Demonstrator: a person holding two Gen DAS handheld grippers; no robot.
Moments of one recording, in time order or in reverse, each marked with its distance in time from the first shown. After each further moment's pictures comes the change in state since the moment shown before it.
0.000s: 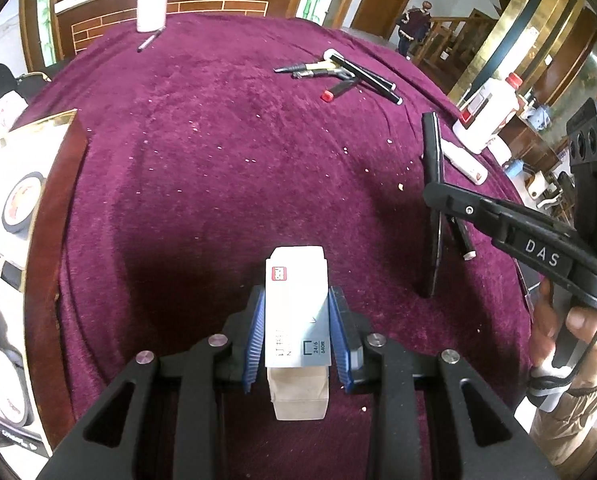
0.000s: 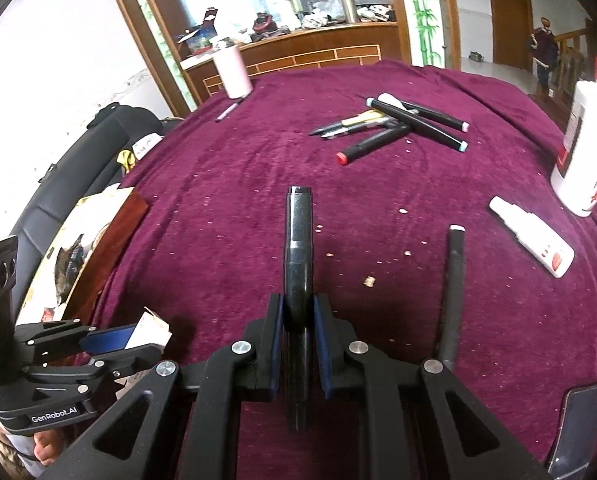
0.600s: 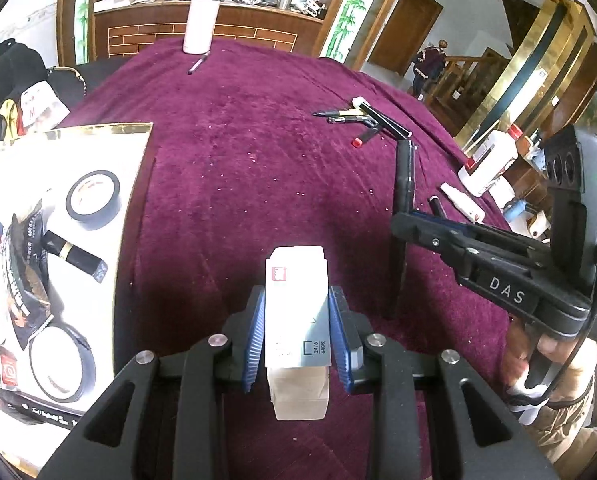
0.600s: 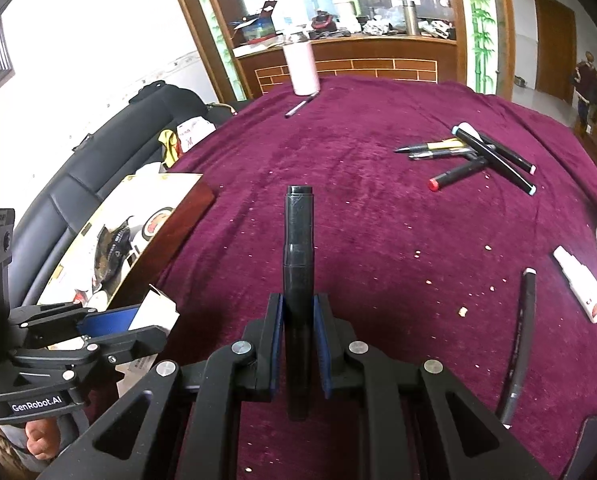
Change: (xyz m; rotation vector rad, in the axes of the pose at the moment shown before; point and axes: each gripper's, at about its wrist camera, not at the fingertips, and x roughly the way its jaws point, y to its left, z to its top) left arm -0.054 0.039 -0.011 -0.085 -0.110 0.001; right arm 0.007 0.072 0.010 -0.133 0.008 0.080
